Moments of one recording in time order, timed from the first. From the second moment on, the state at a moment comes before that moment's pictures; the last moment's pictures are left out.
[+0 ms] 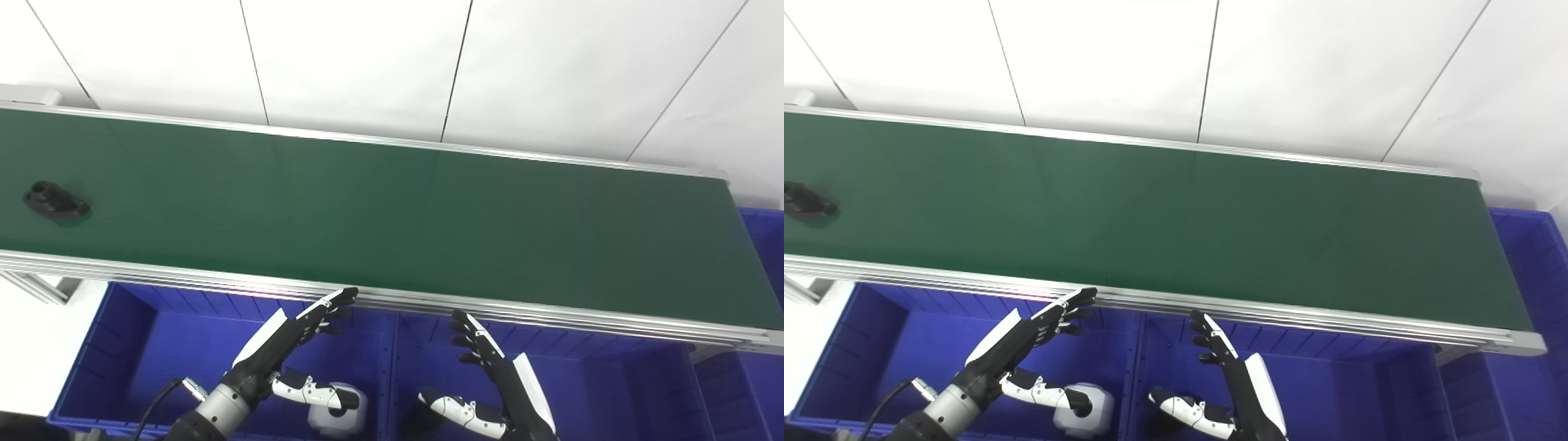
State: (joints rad) left arm 0.39 0.23 -0.15 -0.19 0.16 -0.18 -0.25; right arm 0.35 -0.08 0.35 -0.24 -0.40 0.01 0.13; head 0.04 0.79
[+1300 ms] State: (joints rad) left arm 0.39 0.23 -0.15 -0.18 0.16 -0.18 -0.25; right arm 0.34 -0.08 0.35 -0.24 -0.40 0.01 0.15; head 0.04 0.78
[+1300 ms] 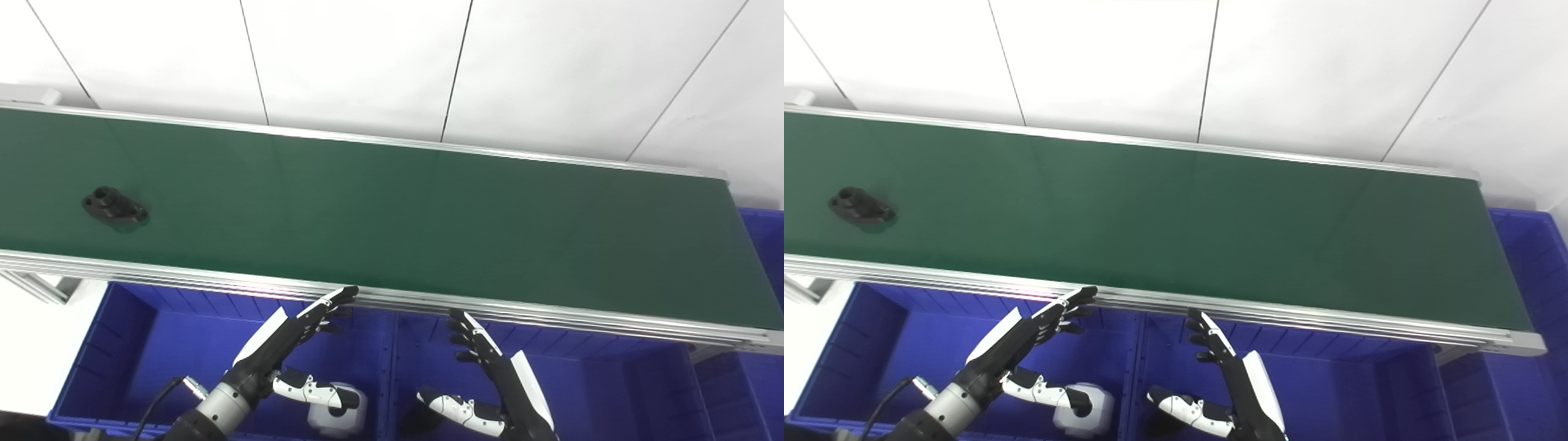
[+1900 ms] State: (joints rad) left arm 0.39 0.21 -0.17 -0.16 0.19 -0.19 -0.23; right arm 0.34 -0.11 0.34 -0.23 -0.37 0.01 0.15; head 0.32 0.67
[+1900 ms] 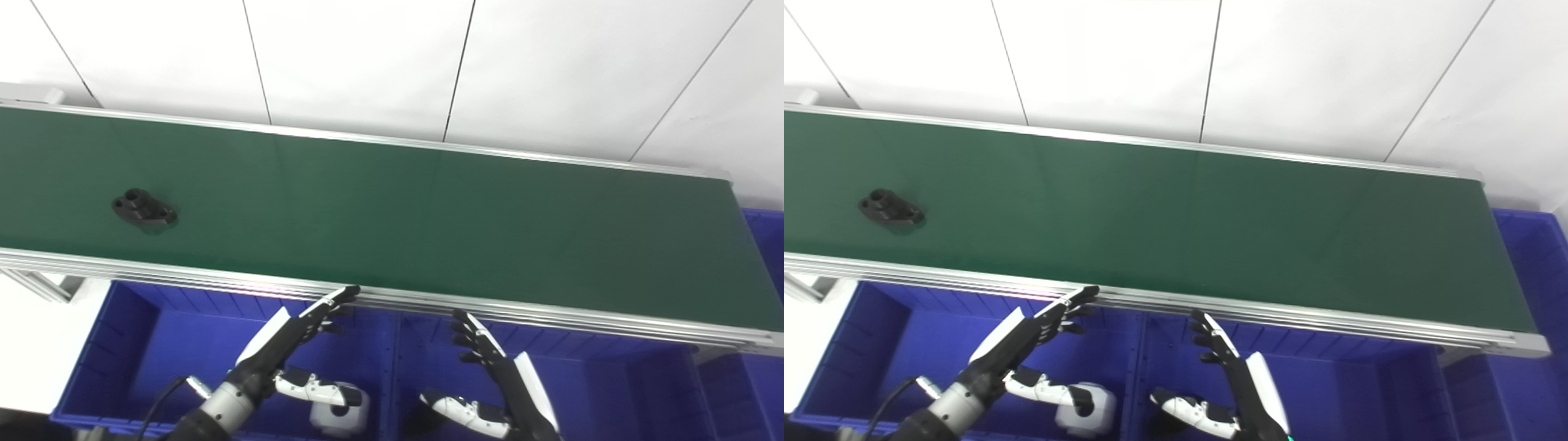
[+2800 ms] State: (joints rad) left arm 0.36 0.16 -0.21 -0.03 0.25 -0.27 -0.17; right arm 0.32 -0.13 0.34 -0.12 -0.33 -0.05 0.12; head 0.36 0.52
